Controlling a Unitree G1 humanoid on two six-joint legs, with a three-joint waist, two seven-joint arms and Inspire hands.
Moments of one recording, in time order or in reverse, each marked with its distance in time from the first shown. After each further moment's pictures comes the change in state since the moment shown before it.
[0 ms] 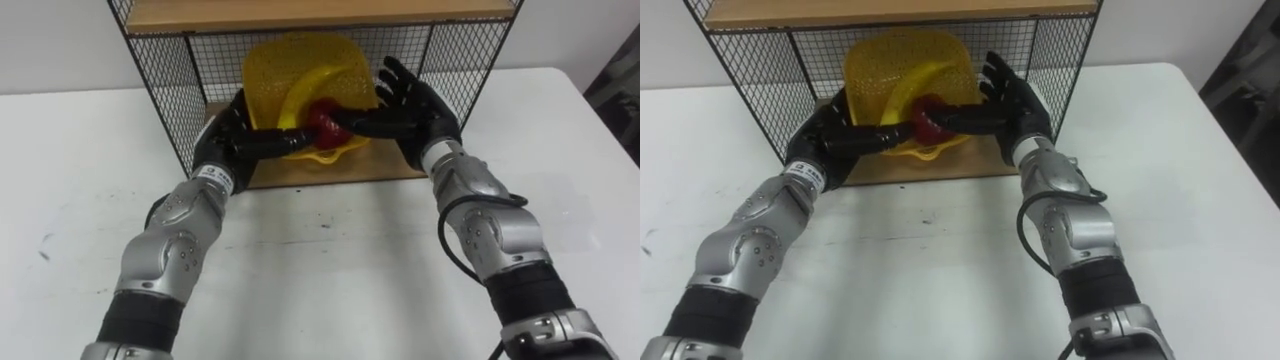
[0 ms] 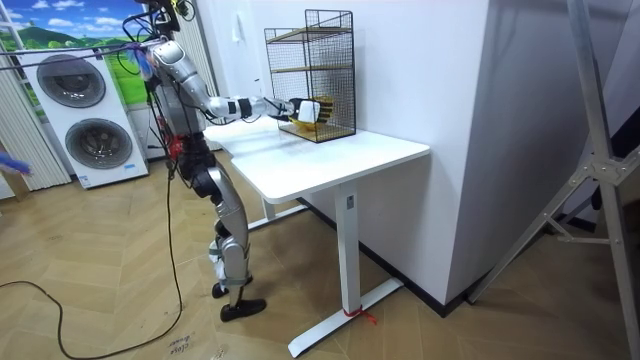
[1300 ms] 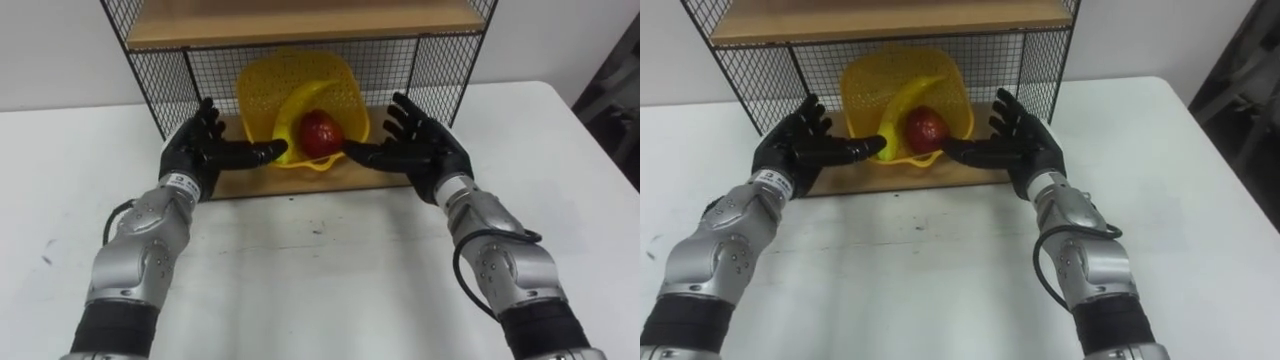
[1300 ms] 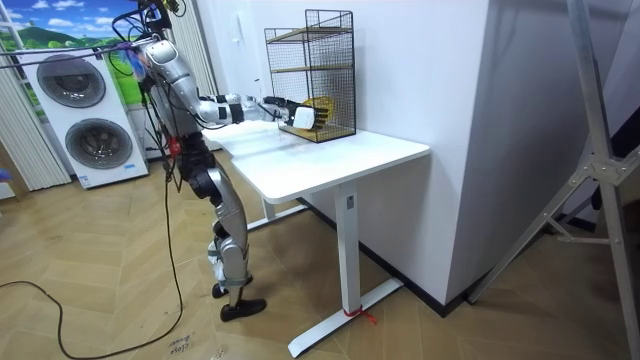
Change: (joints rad) left arm 0.036 0.046 0.091 -0.022 0.199 -0.001 -0.054; right arm 0.148 -0.019 -0.039 -0.049 -0.002 -0.003 0.077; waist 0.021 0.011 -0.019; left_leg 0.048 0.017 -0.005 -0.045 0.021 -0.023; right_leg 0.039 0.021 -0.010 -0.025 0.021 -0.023
